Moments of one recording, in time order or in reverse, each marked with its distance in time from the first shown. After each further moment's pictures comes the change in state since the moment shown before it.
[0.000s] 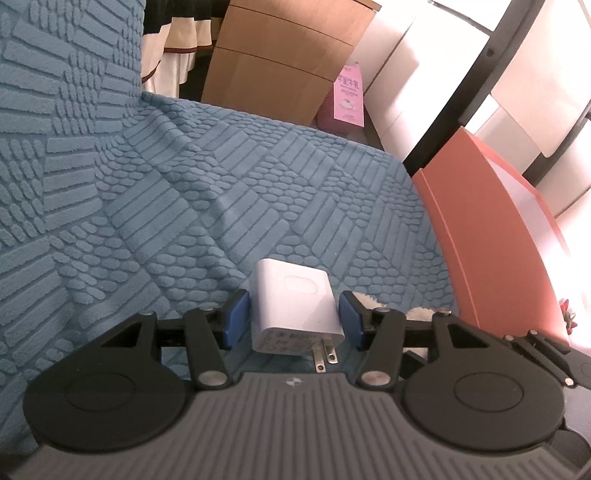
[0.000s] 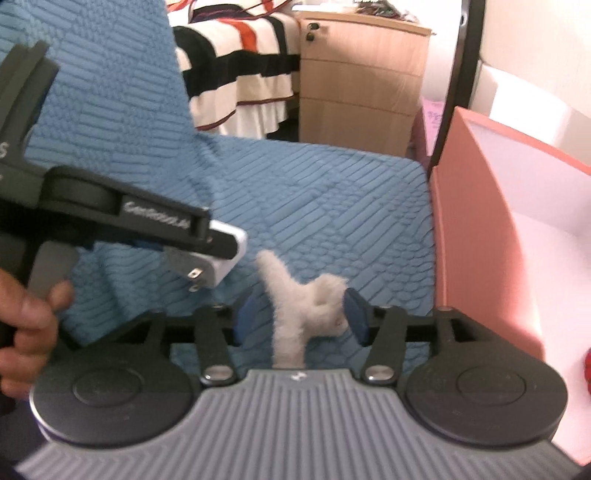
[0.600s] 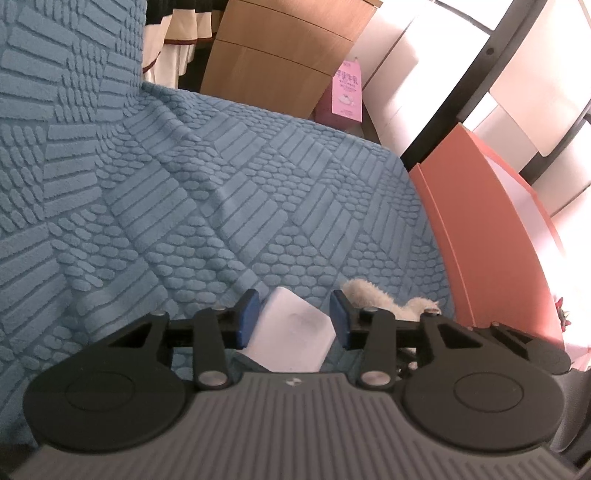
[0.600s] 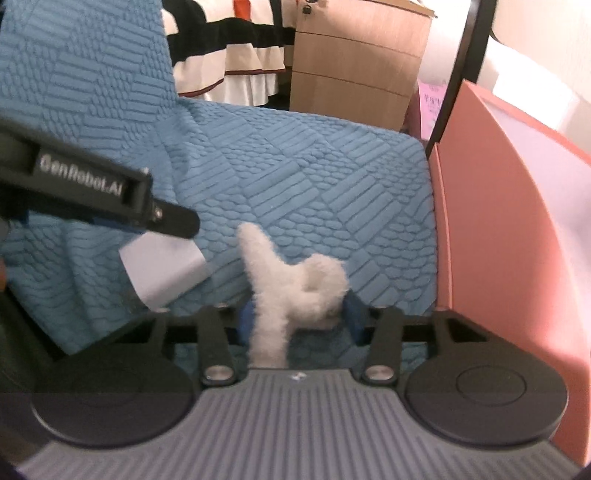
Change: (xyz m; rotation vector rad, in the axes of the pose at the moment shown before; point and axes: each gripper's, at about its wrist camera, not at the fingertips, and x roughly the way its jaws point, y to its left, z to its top) left arm -0.001 0.002 -0.004 -0.011 0.022 -0.014; right arm 0.033 -0.004 -0.005 -0.025 0.086 -0.037
